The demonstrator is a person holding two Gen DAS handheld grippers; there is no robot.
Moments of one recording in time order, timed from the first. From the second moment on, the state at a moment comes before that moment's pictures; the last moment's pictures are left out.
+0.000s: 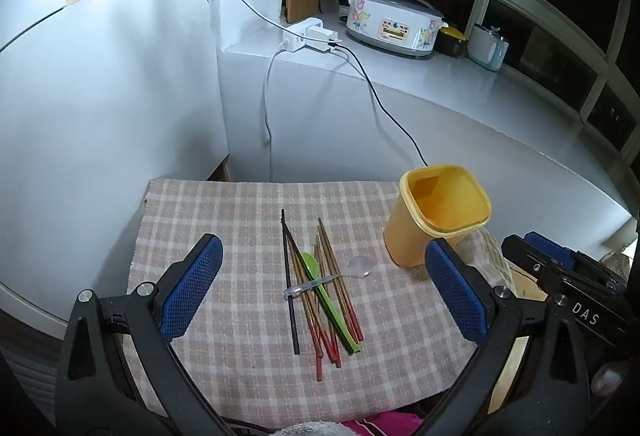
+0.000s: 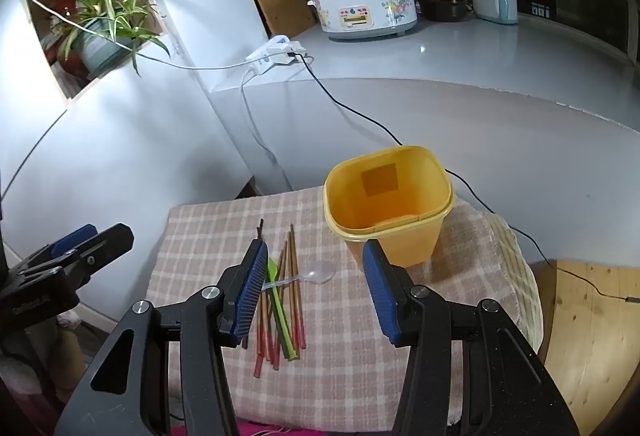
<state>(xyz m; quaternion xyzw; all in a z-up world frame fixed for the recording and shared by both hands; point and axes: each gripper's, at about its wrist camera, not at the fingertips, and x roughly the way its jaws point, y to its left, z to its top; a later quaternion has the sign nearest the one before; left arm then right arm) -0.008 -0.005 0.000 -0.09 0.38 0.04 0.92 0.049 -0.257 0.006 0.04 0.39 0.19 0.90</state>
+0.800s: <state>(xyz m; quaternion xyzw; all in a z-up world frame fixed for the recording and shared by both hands) -0.007 -0.011 0.003 -0.09 0.39 0.04 0.92 0.061 -0.249 0.001 0.05 0.41 0.19 0.89</state>
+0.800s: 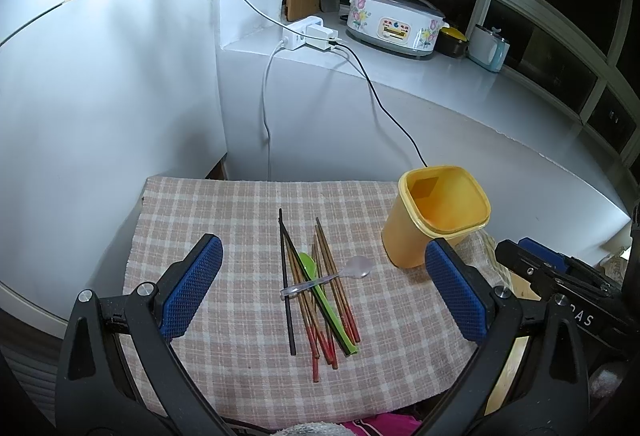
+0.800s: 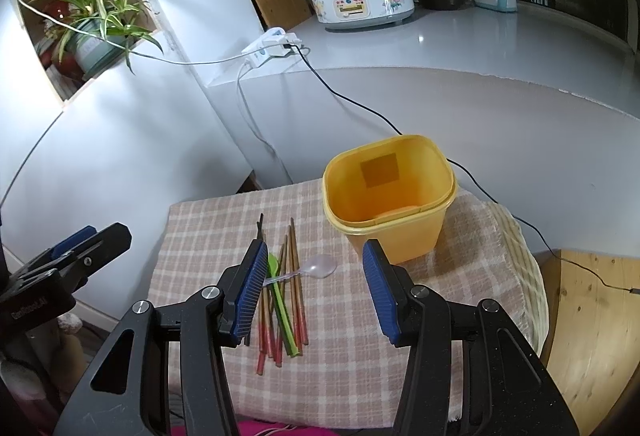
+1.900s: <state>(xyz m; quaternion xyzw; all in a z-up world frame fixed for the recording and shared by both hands) -0.007 -0.009 0.003 -0.09 0.39 0.04 0.92 0.068 -0.241 -0.007 0.06 0.43 0.20 0.88</state>
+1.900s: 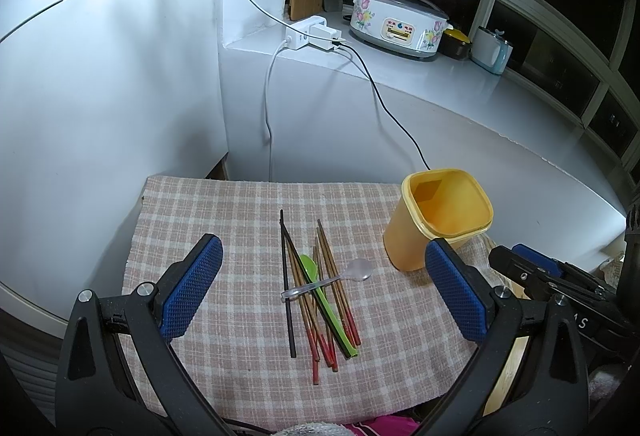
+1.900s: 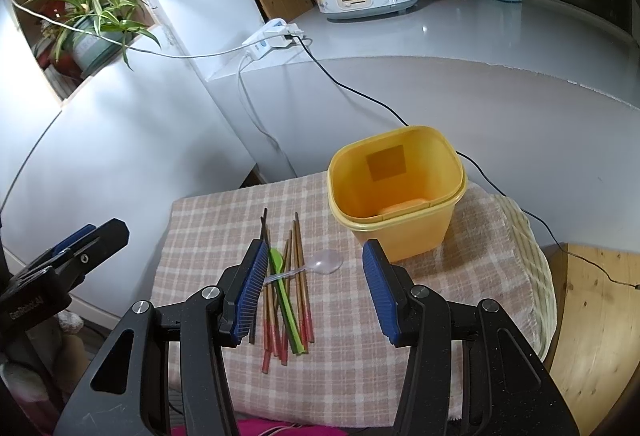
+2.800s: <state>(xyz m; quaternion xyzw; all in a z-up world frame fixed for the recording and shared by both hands) -0.004 -0.009 -0.004 -0.09 0.40 0.03 0.91 0.066 -0.237 -0.011 0.07 0.43 0.19 0.88</state>
